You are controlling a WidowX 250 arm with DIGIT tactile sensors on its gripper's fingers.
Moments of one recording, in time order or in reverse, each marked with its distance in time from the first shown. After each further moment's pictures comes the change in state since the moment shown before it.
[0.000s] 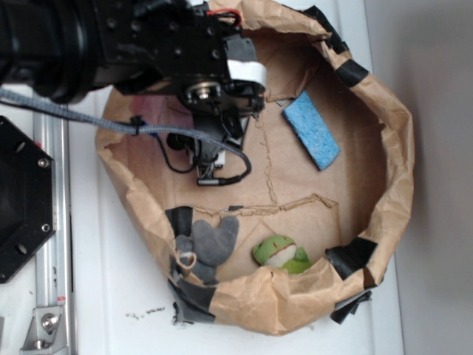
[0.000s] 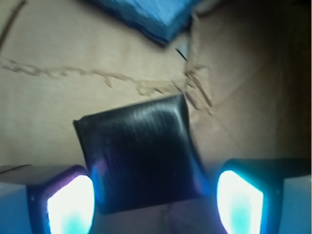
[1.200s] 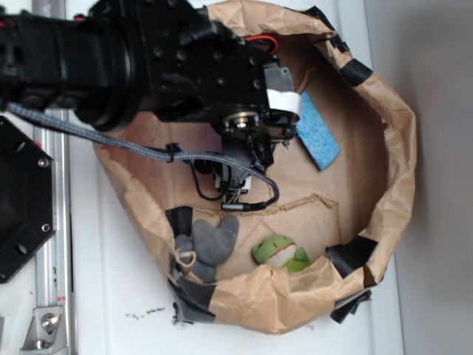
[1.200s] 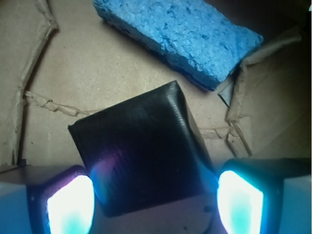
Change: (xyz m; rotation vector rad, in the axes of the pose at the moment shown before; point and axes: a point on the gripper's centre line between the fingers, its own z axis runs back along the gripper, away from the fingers) arm 0.027 -0.032 0.004 -0.053 -0.032 -0.068
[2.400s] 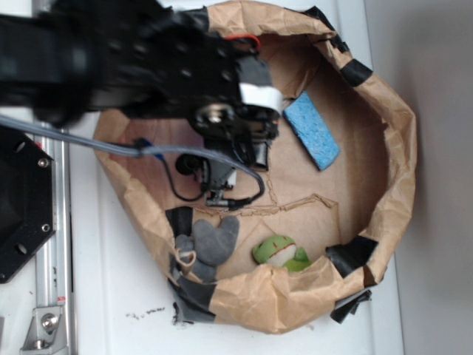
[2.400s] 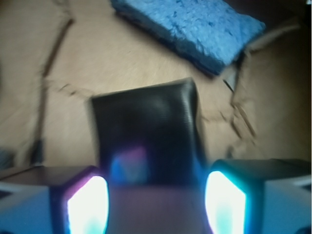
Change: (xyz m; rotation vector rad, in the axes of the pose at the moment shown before) arm -0.014 0.000 0.023 -0.019 -0.043 0.003
